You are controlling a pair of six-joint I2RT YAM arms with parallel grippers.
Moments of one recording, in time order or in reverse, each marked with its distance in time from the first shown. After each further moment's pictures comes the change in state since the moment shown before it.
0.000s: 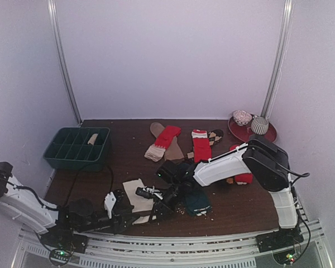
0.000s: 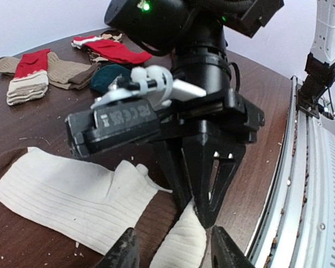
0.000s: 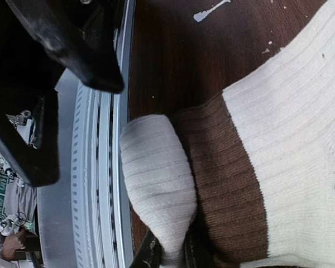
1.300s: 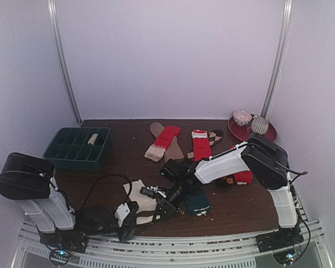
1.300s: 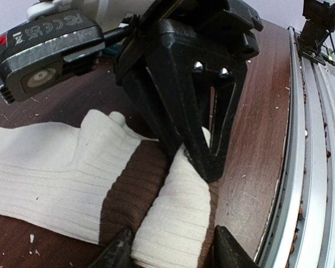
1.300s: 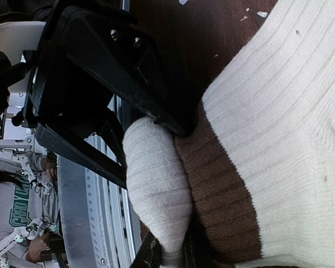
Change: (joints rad) left arm -0.017 0.495 0.043 0.303 0.078 0.078; right arm -0.047 0.014 -0.001 -0.064 -0.089 0.044
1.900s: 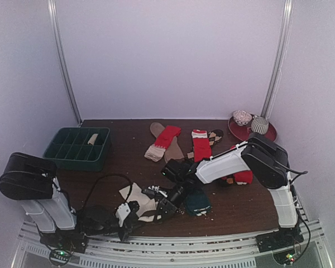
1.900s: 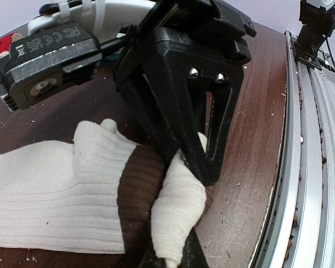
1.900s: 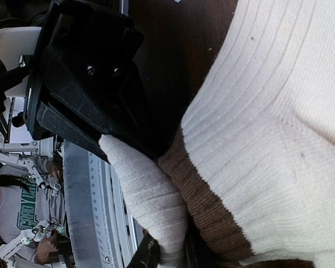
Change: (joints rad) left arm 0.000 0.028 0.006 0.043 0.013 -0.009; right arm -0.005 0.000 -0.014 0.008 -0.018 0.024
